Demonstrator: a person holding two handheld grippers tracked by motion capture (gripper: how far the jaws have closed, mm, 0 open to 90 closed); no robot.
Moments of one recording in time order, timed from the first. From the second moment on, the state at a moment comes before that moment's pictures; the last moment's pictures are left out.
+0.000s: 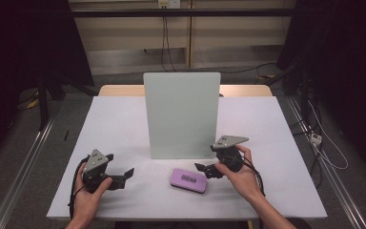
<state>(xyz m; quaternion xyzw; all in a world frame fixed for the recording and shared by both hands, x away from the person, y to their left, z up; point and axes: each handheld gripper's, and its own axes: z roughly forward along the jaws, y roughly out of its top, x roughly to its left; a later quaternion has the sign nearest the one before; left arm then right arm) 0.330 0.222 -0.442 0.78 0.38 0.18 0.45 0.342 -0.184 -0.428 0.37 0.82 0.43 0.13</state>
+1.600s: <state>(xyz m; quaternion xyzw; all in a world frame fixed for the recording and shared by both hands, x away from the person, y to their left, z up) 0.326 0.223 -0.439 0.78 0.39 0.19 0.46 0.301 -0.290 -0.446 0.49 0.74 0.43 0.18</state>
